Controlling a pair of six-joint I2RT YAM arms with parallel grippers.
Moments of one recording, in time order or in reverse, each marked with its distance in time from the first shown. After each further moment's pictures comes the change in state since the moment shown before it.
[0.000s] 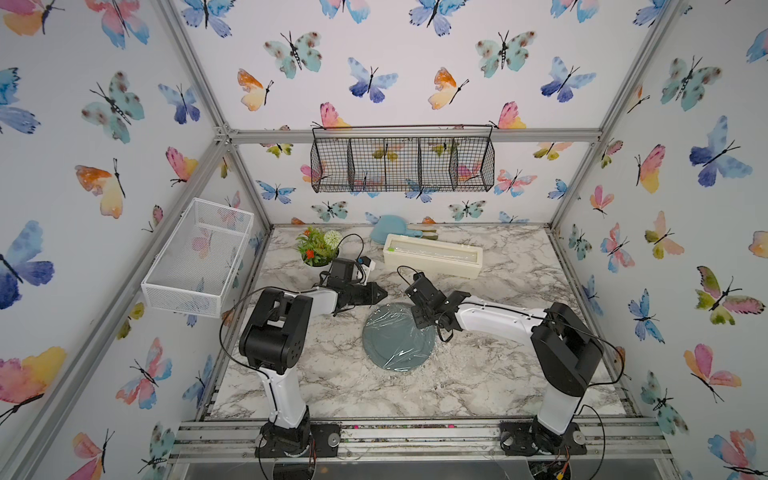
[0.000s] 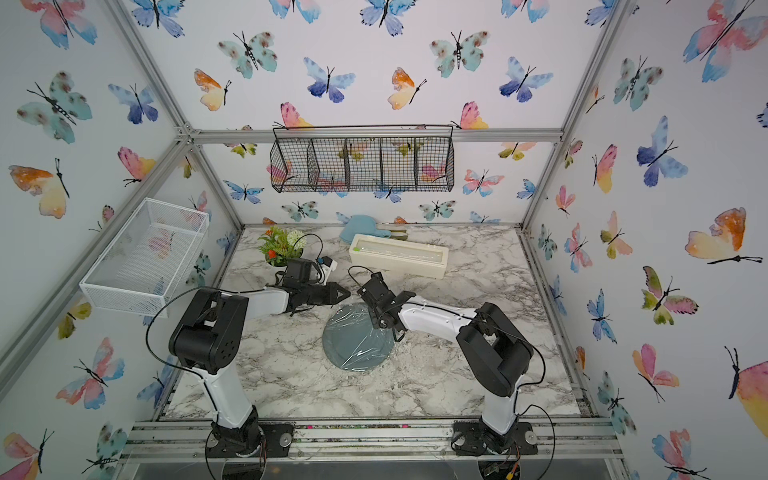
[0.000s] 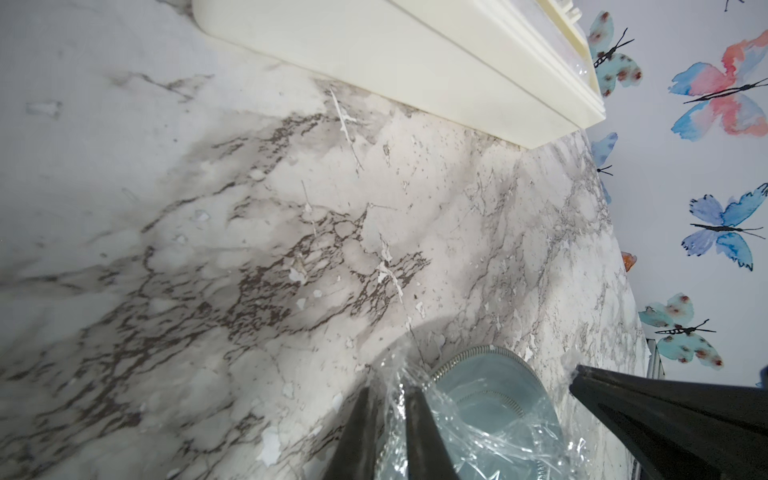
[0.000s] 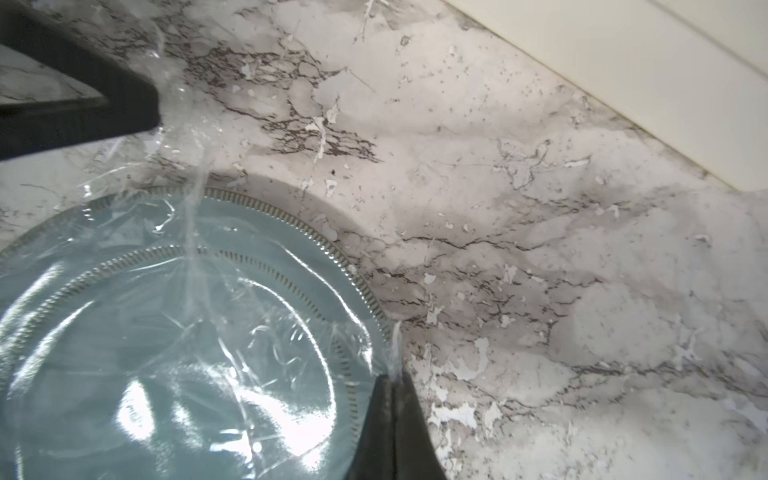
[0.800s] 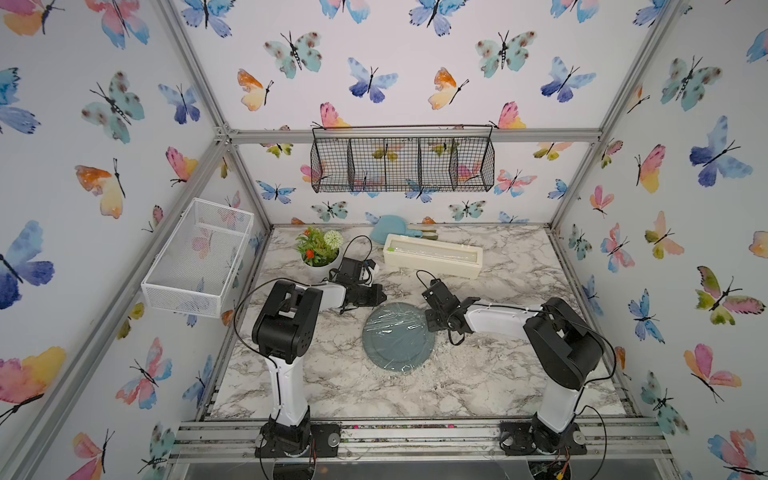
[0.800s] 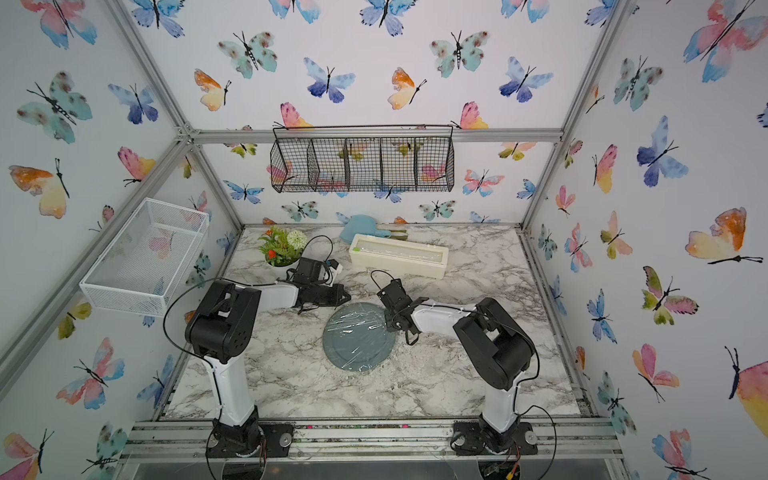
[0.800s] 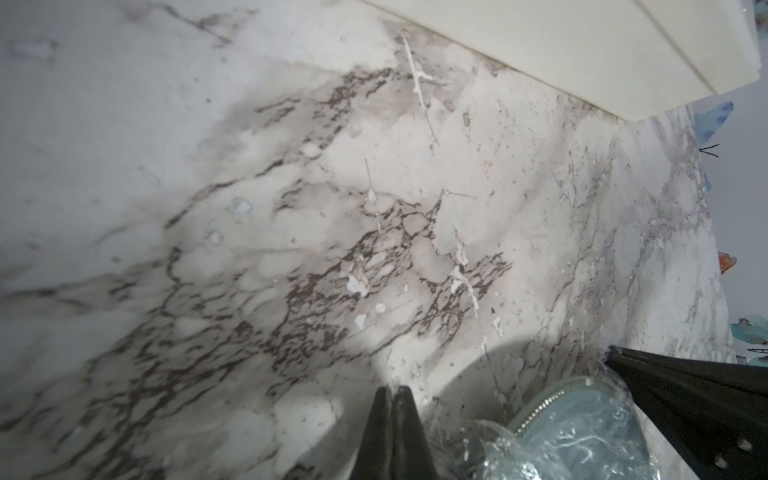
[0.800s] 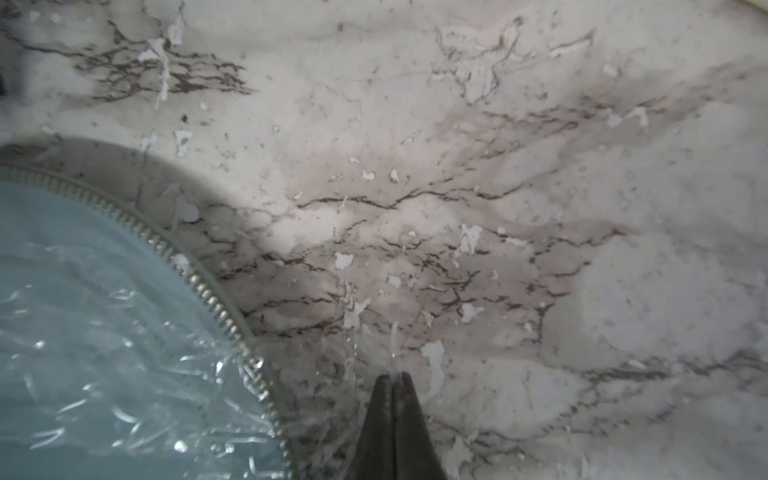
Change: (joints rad) left arm -0.026 0.106 0.092 -0.116 -0.129 0.037; right arm -0.102 0.021 -0.171 0.189 -0.120 0.034
